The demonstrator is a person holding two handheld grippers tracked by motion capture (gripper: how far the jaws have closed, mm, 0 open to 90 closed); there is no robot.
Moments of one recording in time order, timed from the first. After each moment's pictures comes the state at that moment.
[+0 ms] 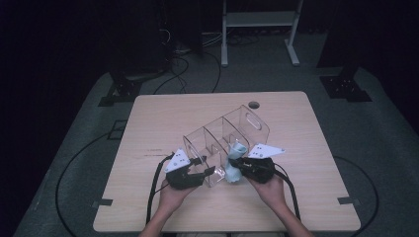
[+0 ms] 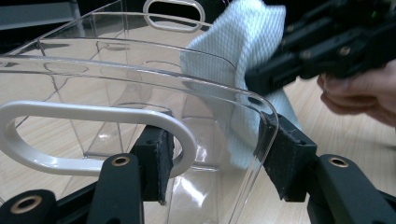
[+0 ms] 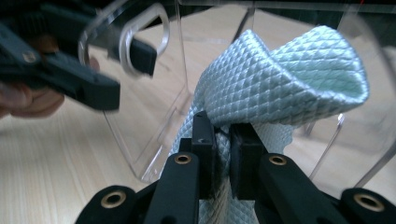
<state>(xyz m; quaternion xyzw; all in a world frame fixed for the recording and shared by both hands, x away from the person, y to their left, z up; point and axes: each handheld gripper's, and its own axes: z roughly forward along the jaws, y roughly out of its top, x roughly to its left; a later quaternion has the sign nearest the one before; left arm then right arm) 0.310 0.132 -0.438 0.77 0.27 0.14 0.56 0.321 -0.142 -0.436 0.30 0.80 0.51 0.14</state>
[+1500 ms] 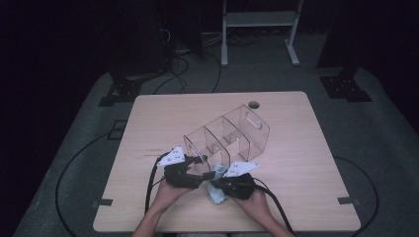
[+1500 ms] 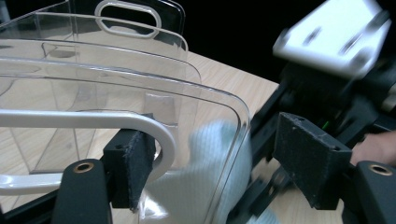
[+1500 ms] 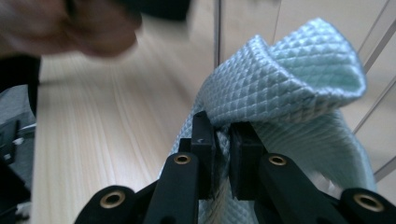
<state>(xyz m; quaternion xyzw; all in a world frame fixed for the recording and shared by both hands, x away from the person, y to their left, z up) 0.325 0.143 -0.442 0.77 0.21 0.05 0.60 0.299 -0.091 -0.469 0.25 0.84 0.48 0.08</state>
